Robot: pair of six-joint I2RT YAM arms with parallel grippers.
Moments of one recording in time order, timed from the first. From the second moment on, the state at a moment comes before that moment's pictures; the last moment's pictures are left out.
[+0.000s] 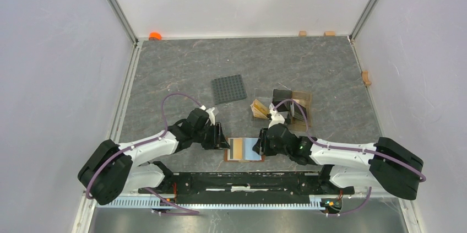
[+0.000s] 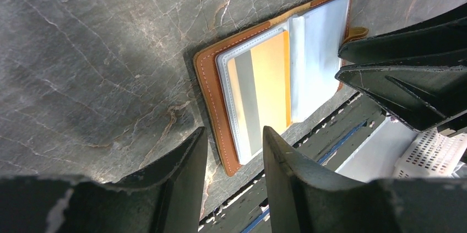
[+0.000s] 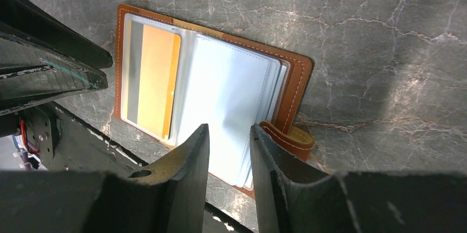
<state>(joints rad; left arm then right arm) -0.69 1.19 0.41 -0.10 0.35 -0.72 1.04 1.17 0.37 0.03 0.14 0.90</state>
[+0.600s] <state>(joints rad) -0.69 1.22 0.39 -0.07 0.35 -0.73 1.04 1.18 0.23 0.32 0.13 1.01</state>
